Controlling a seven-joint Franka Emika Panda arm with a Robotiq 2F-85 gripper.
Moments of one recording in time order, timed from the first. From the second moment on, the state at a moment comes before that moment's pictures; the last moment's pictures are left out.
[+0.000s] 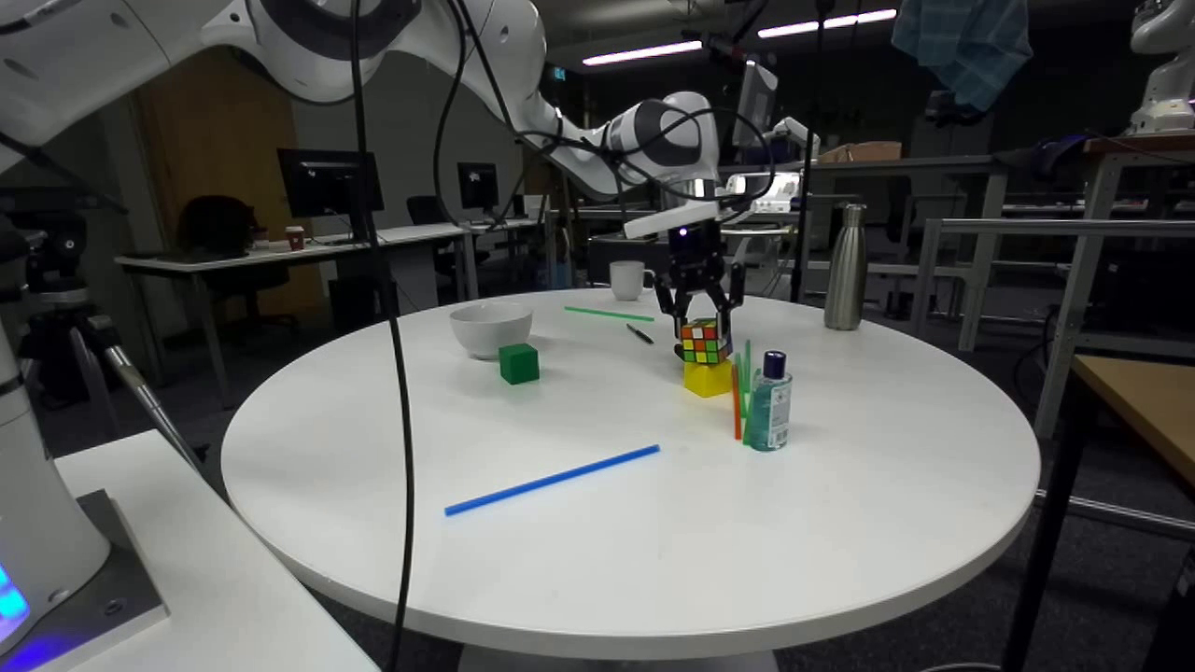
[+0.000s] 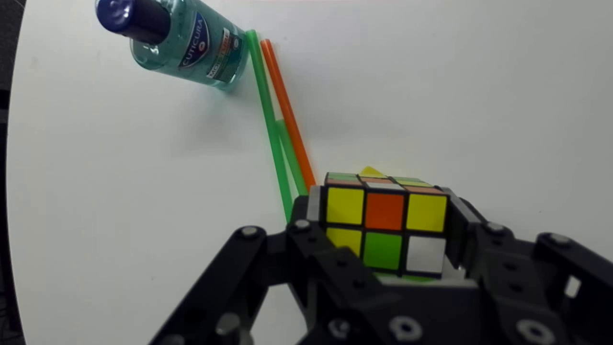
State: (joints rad) arm -0.19 0.97 -0.16 -1.05 -0.18 1.88 -0.27
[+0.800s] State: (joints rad) arm -0.20 1.00 -0.15 -1.02 -0.16 1.85 -0.26
